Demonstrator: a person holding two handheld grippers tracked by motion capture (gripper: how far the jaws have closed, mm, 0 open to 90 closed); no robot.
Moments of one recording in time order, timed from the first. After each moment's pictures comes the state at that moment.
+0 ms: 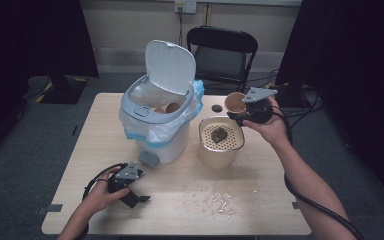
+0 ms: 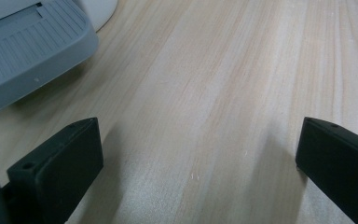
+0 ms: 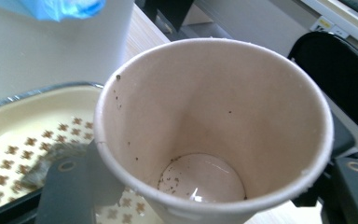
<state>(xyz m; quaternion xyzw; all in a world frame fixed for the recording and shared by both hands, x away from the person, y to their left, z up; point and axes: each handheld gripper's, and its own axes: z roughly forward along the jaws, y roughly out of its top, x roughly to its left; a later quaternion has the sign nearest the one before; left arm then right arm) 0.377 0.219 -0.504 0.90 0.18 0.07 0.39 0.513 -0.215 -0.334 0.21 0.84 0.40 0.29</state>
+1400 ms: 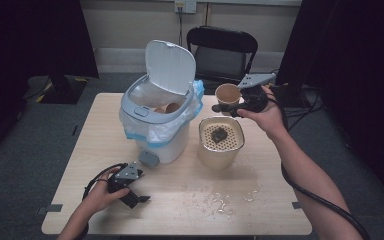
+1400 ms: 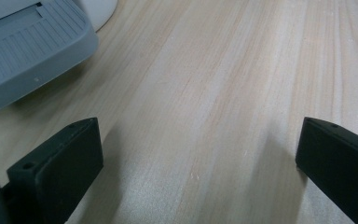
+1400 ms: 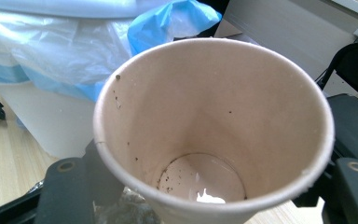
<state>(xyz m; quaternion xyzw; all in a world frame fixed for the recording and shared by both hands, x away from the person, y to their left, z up) 0.377 0.220 -0.503 0.90 0.18 0.07 0.39 0.520 -0.193 -0.296 0.21 0.84 0.44 0.22</state>
